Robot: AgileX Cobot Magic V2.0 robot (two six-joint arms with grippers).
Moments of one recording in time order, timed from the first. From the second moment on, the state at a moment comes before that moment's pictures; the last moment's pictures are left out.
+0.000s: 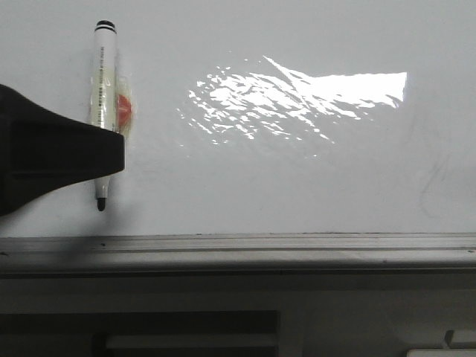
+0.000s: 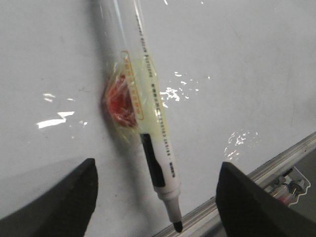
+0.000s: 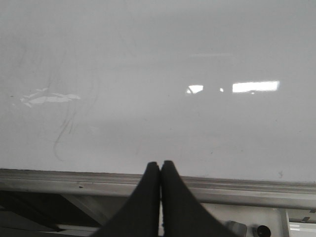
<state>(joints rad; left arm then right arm) -0.86 1.10 -0.22 -0.12 -0.54 -0.24 0.02 0.28 -0.31 0.20 0.58 -0.05</state>
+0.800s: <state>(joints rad) -0.86 1.20 -0.25 -0.05 -0.63 -0.33 0.02 0.28 -0.31 0.21 0.58 -0.05</state>
